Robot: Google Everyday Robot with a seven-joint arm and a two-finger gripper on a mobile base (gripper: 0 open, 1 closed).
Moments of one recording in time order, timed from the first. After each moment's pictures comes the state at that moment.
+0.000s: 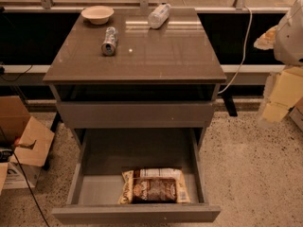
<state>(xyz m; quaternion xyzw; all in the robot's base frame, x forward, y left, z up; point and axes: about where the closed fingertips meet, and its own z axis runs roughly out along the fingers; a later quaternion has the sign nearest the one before) 0.438 -0.216 0.978 -0.60 0.78 -0.04 0.16</state>
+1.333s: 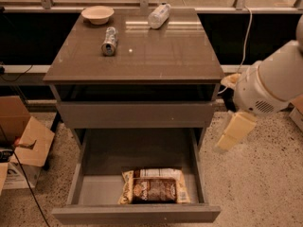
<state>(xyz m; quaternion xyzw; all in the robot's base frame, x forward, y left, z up) 0.458 -0.173 0.873 -0.58 0.78 0.05 0.23</state>
